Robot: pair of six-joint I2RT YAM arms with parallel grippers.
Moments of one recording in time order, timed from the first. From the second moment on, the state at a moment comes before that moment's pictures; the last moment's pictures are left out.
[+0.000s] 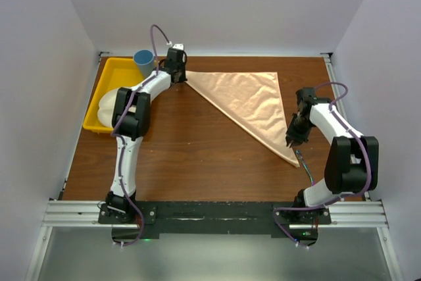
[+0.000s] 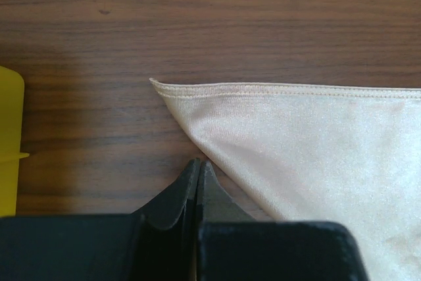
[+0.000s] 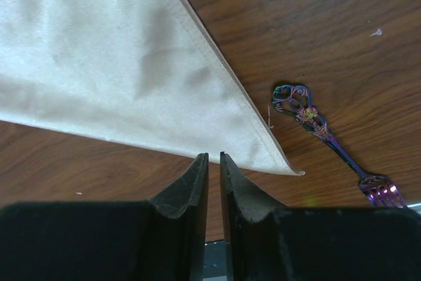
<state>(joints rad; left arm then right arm) -0.28 2.37 1.90 -0.25 -0.17 -0.24 0.00 1.54 1.04 -0.93 0.04 0.50</state>
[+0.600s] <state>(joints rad) -0.28 2.42 1.96 -0.26 -0.21 -0.23 -0.05 1.60 0.90 -0.87 0.06 0.58</state>
